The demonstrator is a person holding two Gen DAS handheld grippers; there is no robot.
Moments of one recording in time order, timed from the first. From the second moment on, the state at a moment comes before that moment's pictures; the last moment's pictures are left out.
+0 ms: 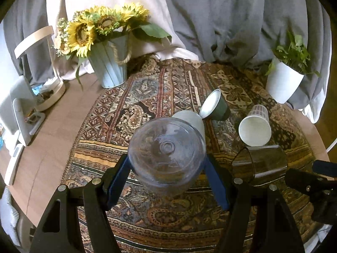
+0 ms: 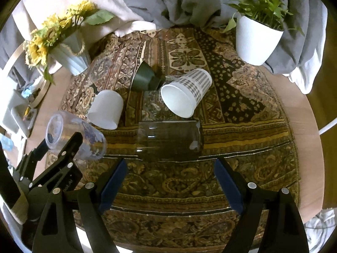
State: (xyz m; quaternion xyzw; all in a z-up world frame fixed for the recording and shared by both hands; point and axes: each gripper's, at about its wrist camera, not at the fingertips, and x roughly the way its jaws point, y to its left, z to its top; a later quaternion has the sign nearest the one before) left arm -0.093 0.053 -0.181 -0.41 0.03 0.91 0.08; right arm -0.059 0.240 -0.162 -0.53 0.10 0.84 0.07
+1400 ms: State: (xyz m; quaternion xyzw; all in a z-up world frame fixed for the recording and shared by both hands) left arm -0.033 -0.042 -0.038 -0.25 0.04 0.97 0.01; right arm 0.018 0.168 -0.036 -0.27 0.08 0.95 0.09
